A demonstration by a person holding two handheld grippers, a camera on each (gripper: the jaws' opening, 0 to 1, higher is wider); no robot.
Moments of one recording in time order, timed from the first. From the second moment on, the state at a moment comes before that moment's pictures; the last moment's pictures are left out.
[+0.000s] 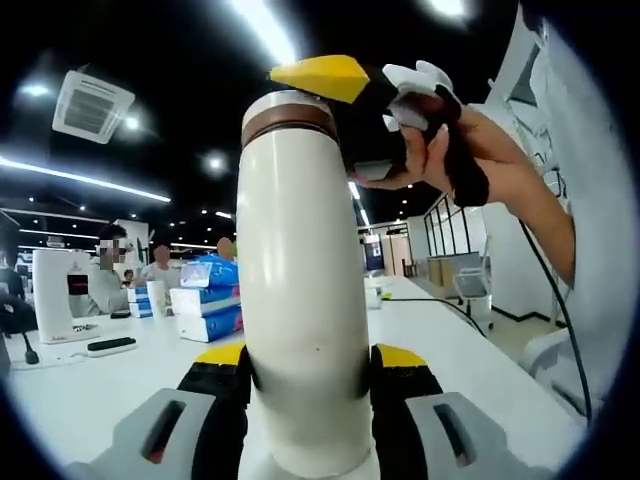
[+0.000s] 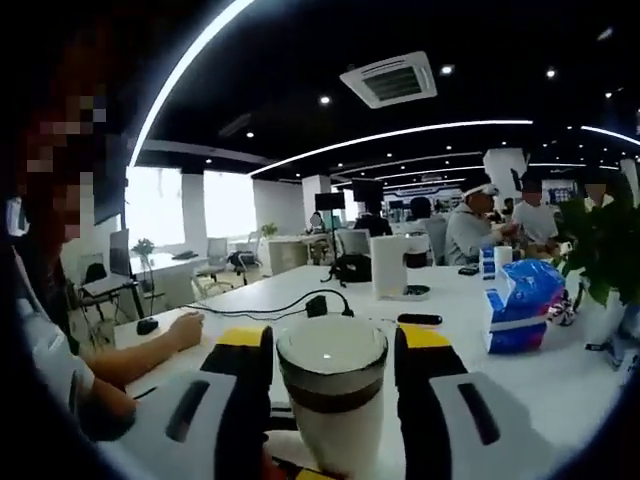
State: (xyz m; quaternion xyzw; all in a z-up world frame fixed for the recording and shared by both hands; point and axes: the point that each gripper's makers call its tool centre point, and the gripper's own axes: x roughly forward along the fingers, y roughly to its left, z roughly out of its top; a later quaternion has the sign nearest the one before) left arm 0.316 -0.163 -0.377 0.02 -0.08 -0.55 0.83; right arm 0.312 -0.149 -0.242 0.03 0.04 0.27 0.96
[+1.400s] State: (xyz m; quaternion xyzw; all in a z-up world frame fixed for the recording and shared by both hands) left arm 0.314 -0.165 -0.377 0.01 -0.07 -0.55 0.83; right arm 0.302 -0.137 -0.248 -0.03 0.06 0.54 0.84
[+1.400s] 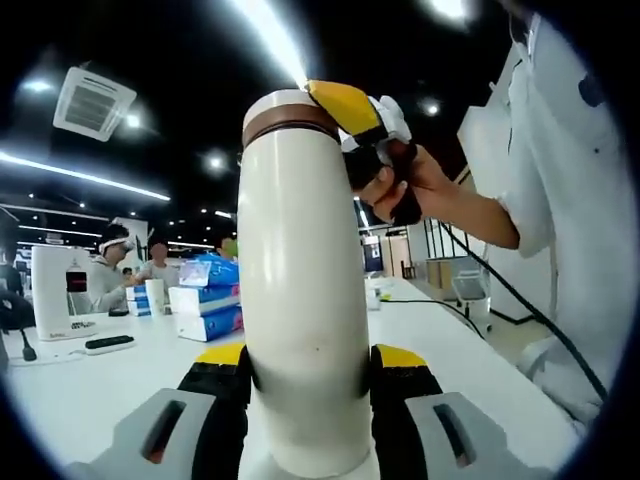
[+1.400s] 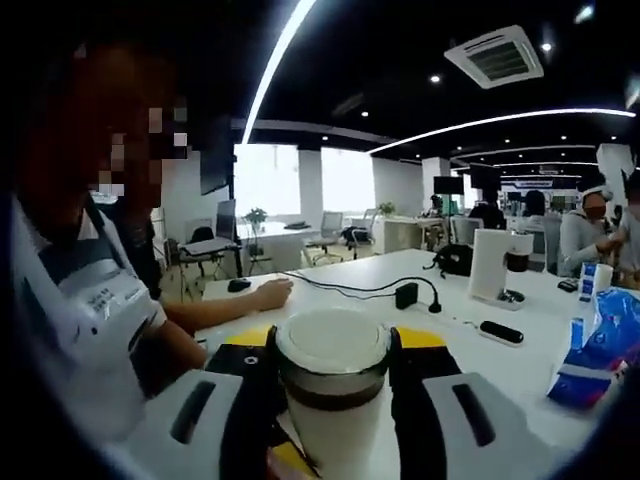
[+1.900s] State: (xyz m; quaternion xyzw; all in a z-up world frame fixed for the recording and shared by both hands) left arm 0.314 -0.164 -0.377 0.01 -0.07 -0.55 0.83; right arm 0.296 -0.133 -0.248 -0.02 0.02 0.64 0.77
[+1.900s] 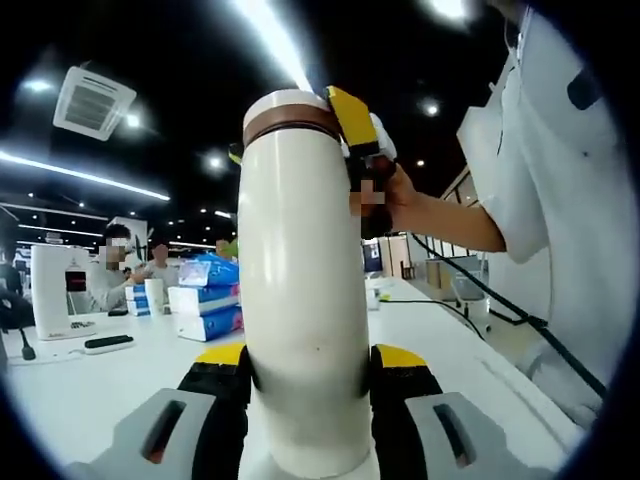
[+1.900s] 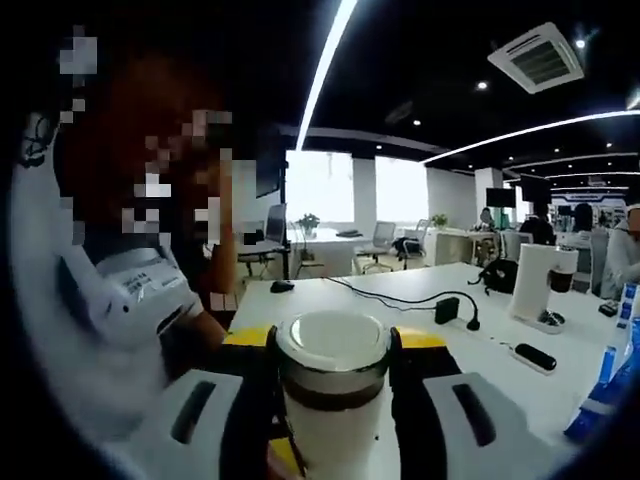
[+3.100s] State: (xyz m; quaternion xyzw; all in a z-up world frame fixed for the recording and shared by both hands) left arm 0.312 -0.165 -0.378 0.01 -0.07 -0.55 0.83; right arm 0.266 -0.162 -0.229 0.06 0.00 0.31 0.95
